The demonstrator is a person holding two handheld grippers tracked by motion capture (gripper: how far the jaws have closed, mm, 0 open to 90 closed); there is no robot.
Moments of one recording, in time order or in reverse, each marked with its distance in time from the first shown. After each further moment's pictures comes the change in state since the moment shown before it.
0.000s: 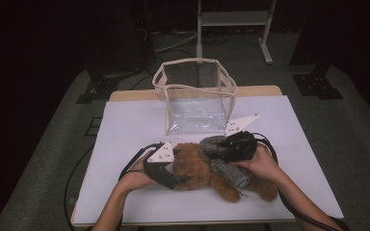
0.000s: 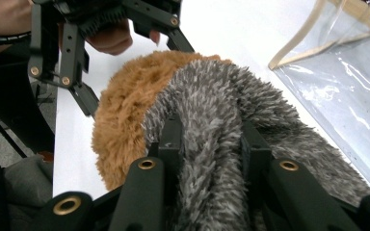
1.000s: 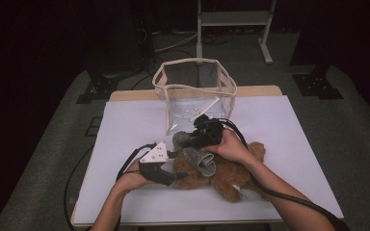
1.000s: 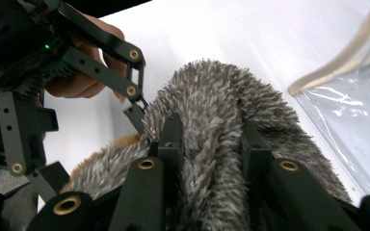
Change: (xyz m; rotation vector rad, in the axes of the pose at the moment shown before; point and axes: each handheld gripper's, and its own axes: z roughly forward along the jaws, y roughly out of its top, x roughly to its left) left arm 0.002 -0.008 -0.009 -0.050 -0.014 -0.014; right arm -0.022 0.060 0.070 0.114 0.065 0.049
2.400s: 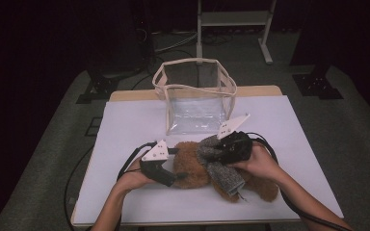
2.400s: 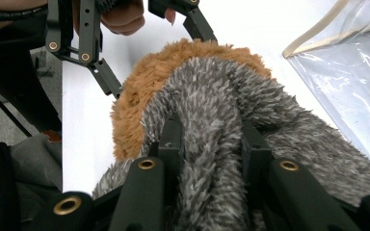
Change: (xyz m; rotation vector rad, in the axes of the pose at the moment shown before) left arm 0.002 0.003 0.005 -0.004 0.023 -0.018; right arm 0.035 -0.054 -0.058 -0.007 -0.064 -0.093
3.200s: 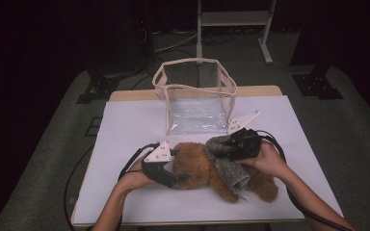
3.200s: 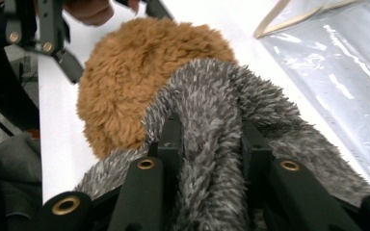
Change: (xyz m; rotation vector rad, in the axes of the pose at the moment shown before) left arm -0.001 -0.002 0.002 0.021 -0.018 0.019; right arm -0.017 -0.017 -0.011 0.009 -0.048 0.064
